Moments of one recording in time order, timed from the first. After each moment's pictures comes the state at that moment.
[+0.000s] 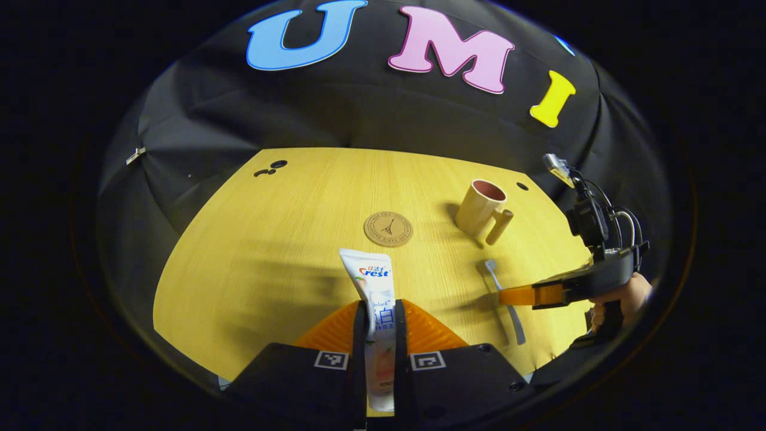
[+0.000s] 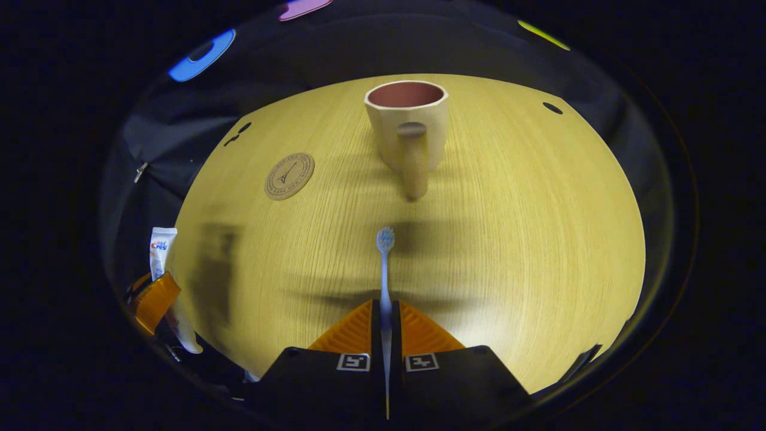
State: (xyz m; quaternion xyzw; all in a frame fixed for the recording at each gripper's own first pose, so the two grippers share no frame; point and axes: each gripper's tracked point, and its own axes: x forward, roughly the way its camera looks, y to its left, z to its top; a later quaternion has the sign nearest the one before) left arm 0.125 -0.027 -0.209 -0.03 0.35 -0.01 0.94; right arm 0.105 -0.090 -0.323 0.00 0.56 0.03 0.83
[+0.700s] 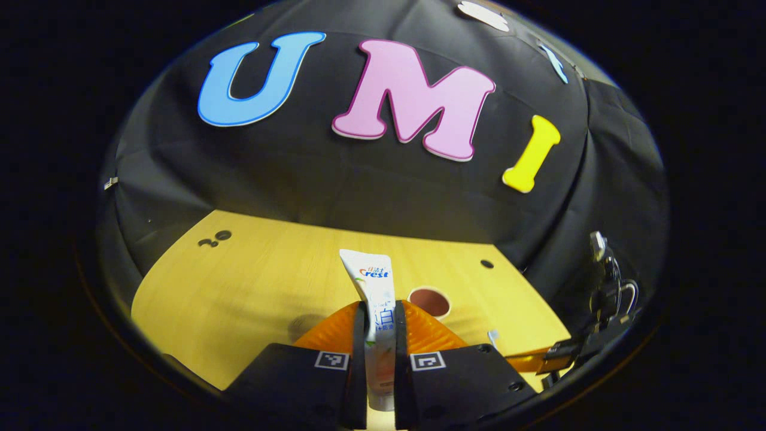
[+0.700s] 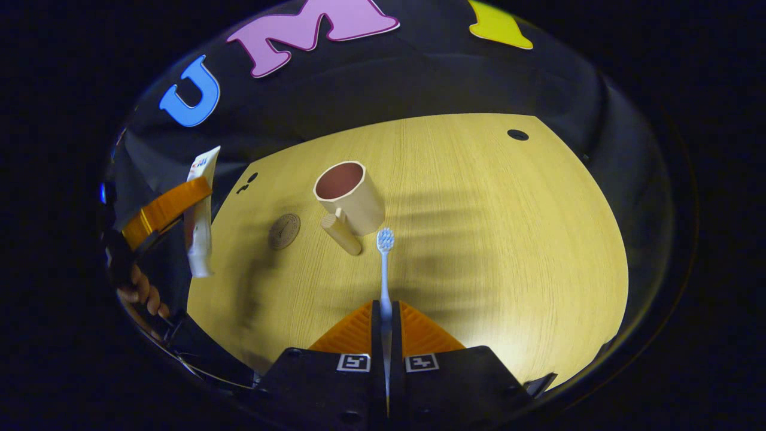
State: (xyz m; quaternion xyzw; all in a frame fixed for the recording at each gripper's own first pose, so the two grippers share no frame) left arm 0.278 -0.140 -0.095 -0.08 0.18 -0.07 0.98; right arm 0.131 -0.179 -0.237 0.04 0.49 0.06 0.87
